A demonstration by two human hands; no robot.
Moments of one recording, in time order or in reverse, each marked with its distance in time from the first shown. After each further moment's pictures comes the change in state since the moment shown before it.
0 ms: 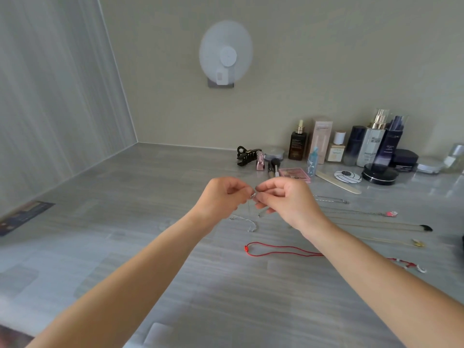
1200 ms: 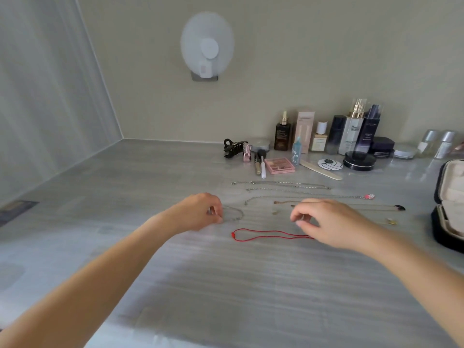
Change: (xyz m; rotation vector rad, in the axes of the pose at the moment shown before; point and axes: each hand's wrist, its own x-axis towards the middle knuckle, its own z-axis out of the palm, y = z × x) left_hand 0.002 -0.043 -0.018 0.801 -0.356 0.064; right_hand -0.057 0.033 -0.084 -0.950 -0.283 -0.105
